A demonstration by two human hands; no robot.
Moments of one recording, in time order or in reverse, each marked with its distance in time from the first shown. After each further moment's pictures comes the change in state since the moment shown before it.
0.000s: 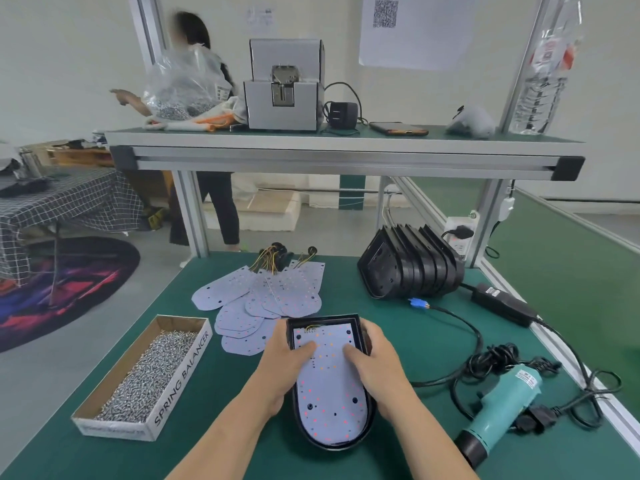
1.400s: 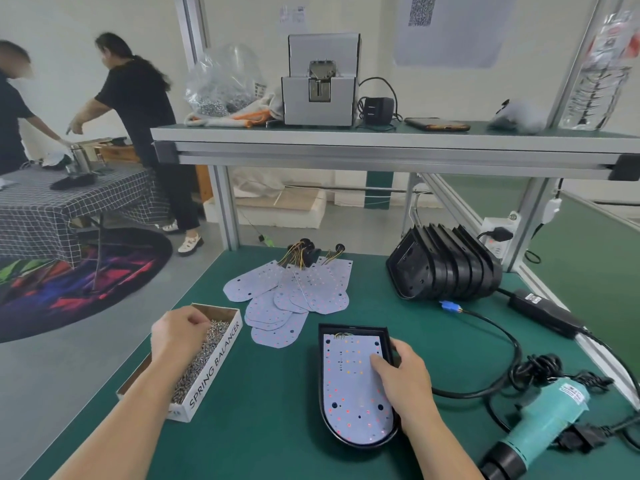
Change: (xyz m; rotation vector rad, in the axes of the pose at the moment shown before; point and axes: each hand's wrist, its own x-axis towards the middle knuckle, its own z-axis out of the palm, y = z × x) left_hand 0.028 0.002 -0.185 0.708 0.701 -0.115; right_hand 0.003 0.027 0.014 -0.127 0.108 0.123
